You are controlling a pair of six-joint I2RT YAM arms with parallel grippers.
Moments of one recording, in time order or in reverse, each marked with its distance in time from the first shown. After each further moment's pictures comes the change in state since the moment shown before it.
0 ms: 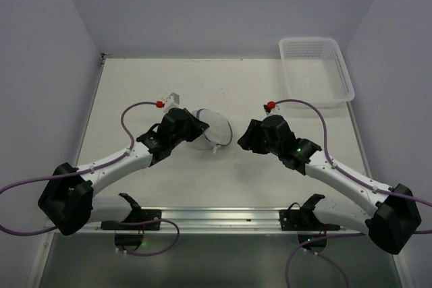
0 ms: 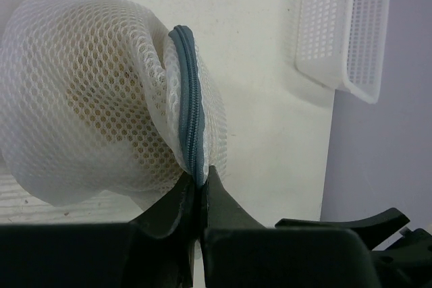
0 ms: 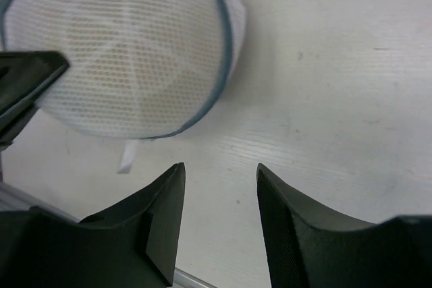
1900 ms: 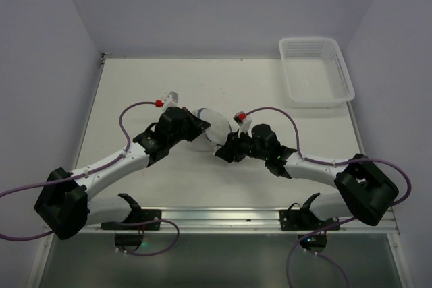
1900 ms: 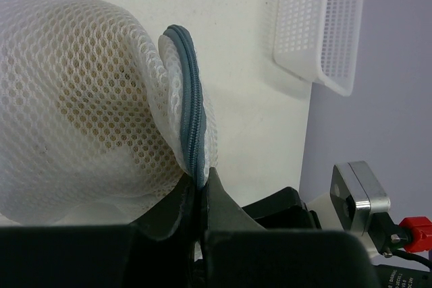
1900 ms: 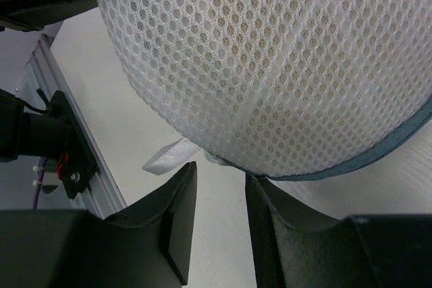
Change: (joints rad) left arm -0.002 -0.042 0.021 -0.037 0.048 -0.040; right arm 0.053 0.260 -0.207 0.760 -0.439 -0.297
